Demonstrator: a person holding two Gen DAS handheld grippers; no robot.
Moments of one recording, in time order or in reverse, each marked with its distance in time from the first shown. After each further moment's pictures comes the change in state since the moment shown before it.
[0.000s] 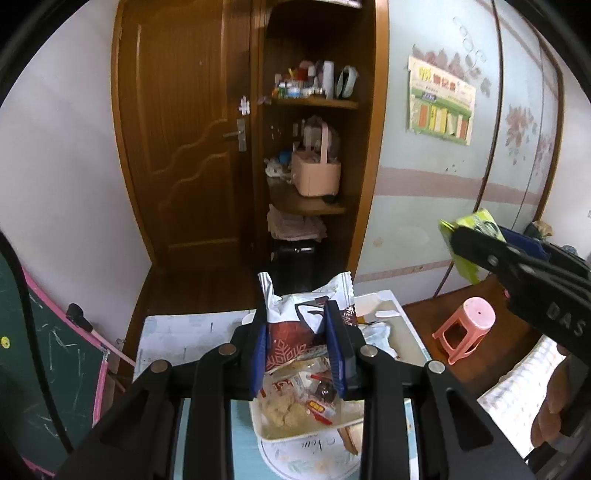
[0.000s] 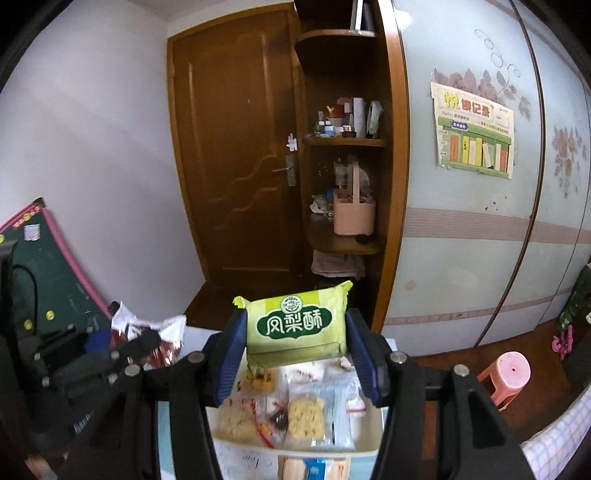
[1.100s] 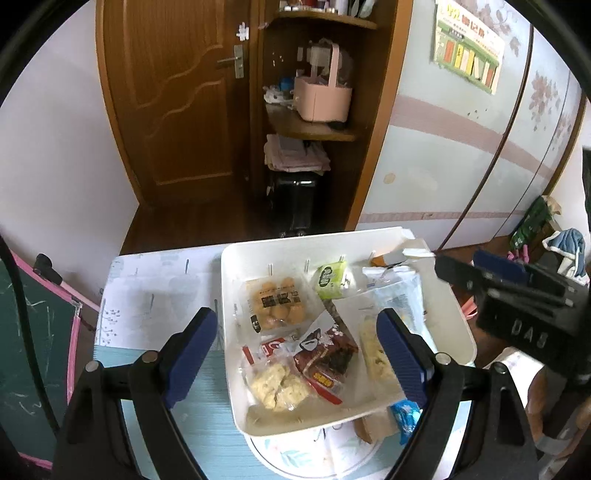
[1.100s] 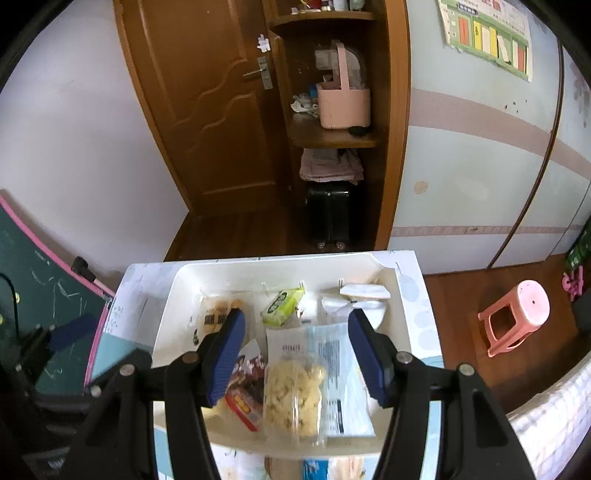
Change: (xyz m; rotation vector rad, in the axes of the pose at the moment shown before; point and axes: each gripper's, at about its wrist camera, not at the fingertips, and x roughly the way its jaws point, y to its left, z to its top) left arm 0.108 0.009 -0.058 -0.042 0.226 -0.022; right arm 0.120 -0.029 -0.077 0.069 0.320 -0.006
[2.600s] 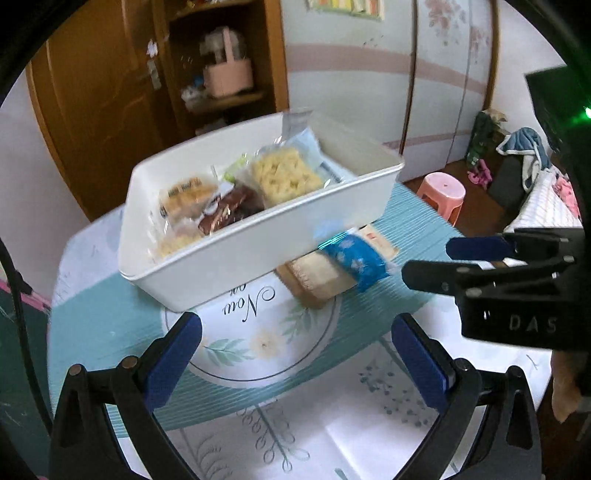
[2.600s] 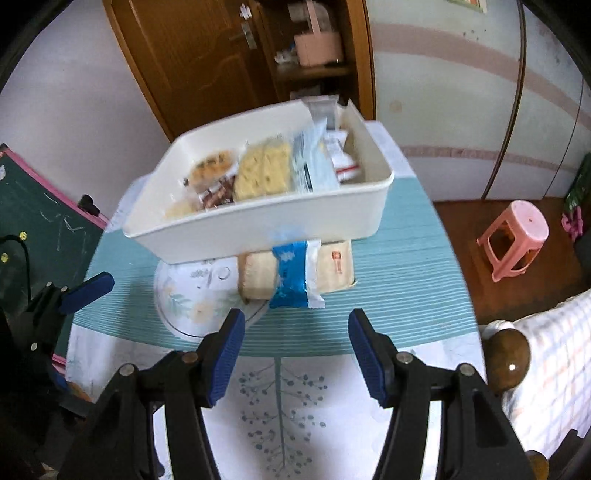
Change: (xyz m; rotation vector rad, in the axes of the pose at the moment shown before) left arm 0.004 -0.075 -0.203 0.307 0.019 -0.091; right arm -0.007 -0.033 -0.209 0.090 0.142 0.021
